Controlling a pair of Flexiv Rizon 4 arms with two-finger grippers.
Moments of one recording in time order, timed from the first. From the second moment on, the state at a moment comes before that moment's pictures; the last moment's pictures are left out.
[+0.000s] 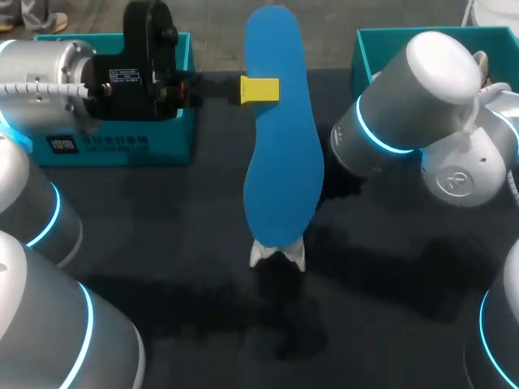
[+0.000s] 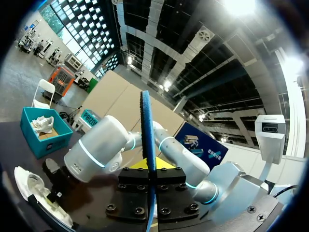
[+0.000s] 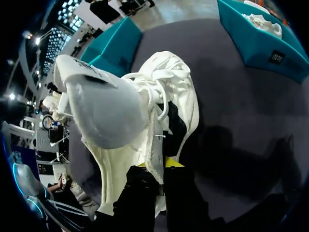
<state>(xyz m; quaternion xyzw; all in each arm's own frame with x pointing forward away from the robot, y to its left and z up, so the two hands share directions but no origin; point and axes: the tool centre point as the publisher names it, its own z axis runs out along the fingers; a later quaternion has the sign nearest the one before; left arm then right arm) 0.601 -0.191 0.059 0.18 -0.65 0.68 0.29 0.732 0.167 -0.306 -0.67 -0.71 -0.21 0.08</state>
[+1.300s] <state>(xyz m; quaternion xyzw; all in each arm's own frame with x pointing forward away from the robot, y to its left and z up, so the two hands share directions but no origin) 0.601 -0.191 0.059 0.18 -0.65 0.68 0.29 0.746 0.171 -0.371 -0.66 -0.72 -0.18 0.11</state>
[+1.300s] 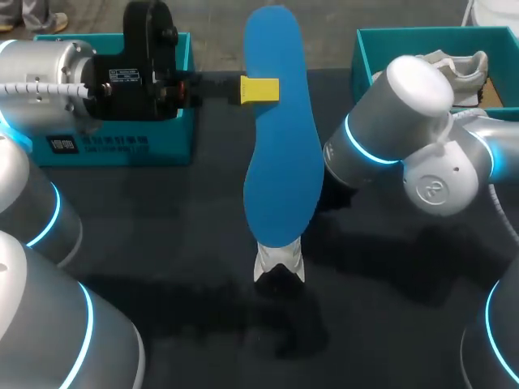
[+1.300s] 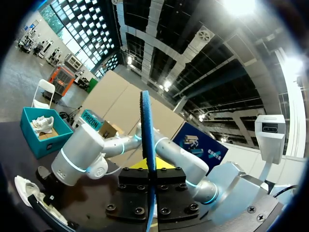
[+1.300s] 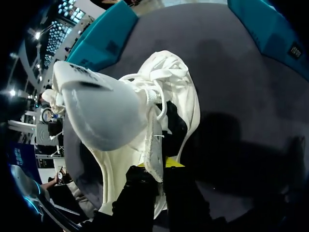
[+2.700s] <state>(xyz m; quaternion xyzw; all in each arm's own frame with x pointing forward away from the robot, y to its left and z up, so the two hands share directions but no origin) 0.601 -0.191 0.059 0.18 -0.65 0.68 0.29 0.740 0.183 -0.226 -0.59 -0.67 -0.39 0.24</state>
